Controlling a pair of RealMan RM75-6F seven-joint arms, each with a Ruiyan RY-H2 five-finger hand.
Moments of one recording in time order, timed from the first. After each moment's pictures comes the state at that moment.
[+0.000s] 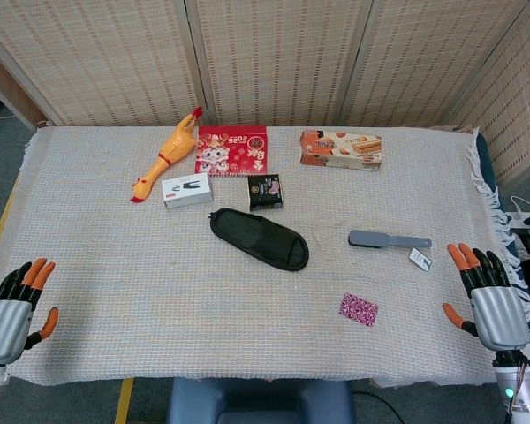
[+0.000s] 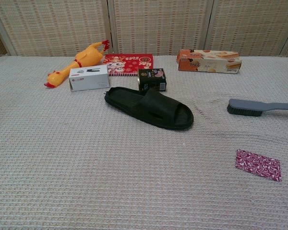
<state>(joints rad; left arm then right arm) -0.10 -1.16 -0.03 -1.55 1.56 1.52 0.08 0.08 -1.17 0.05 -1.60 -1.54 1.50 -0.11</state>
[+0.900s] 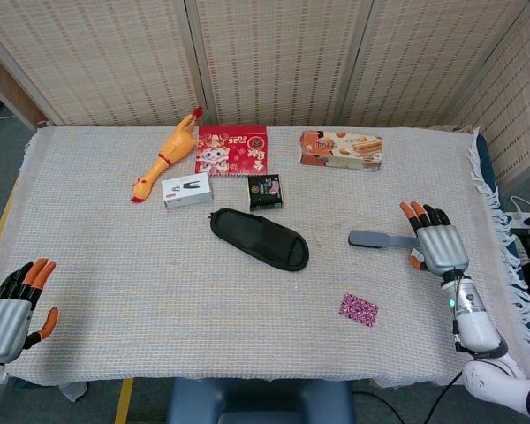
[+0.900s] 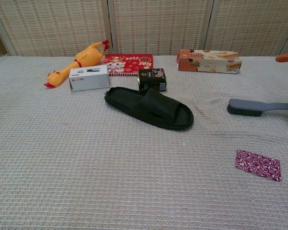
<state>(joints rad) -0.11 -1.13 -0.02 -1.58 1.55 1.49 0.04 0.47 -1.33 0.22 -1.37 -1.15 0.94 -0.35</state>
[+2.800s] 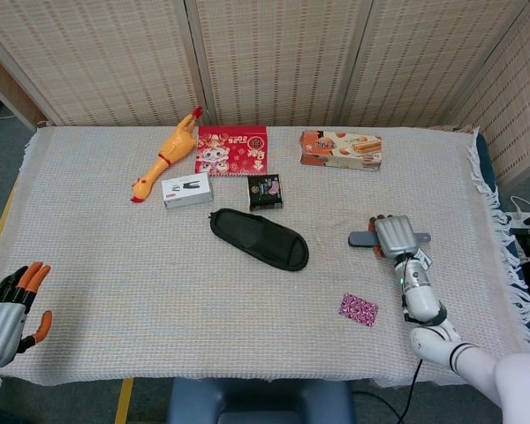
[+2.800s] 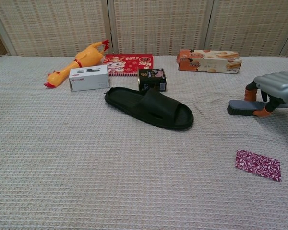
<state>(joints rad) -0.10 -1.10 -0.01 -1.58 1.55 1.49 0.01 0.66 -1.70 0.18 -0.85 -1.13 0.83 -0.29</state>
